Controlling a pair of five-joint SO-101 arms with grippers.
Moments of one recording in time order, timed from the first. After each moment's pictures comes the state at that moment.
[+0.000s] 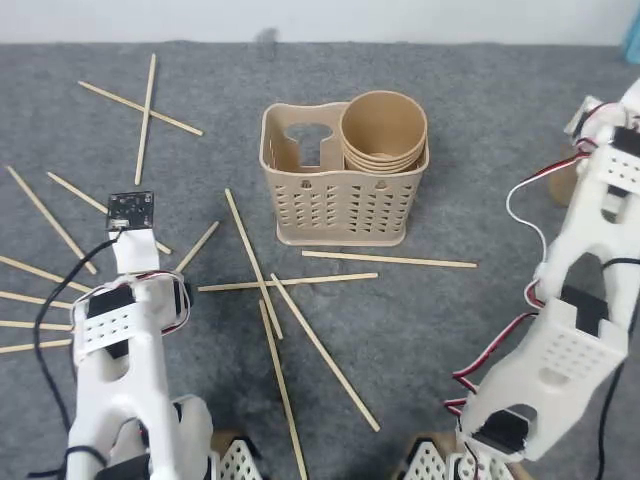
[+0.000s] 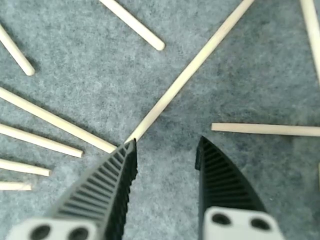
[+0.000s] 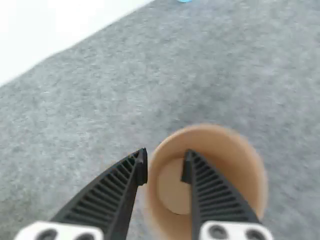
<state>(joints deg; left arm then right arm) -26.7 -33.7 68.5 48.0 -8.4 21.8 26.2 -27.1 51.3 -10.2</state>
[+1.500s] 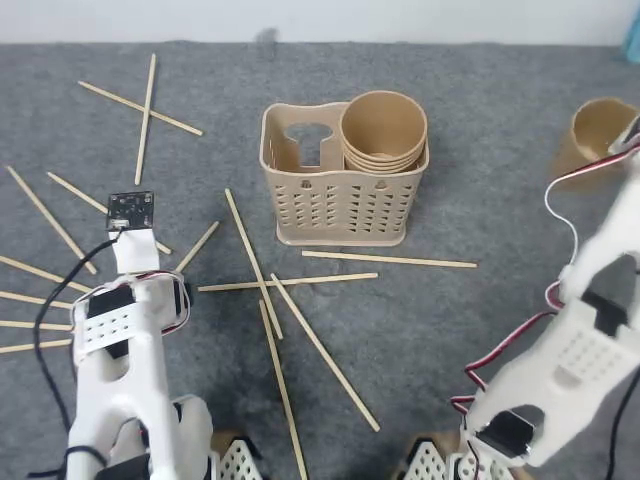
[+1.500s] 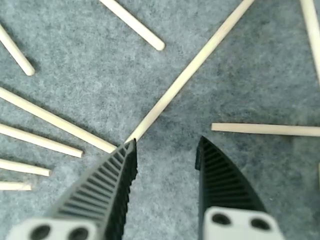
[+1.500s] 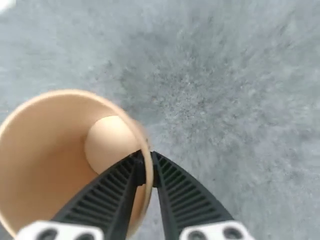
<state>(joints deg) -26.7 -33.7 68.5 48.0 -8.4 27.2 25.8 -48.7 85.8 -10.4</state>
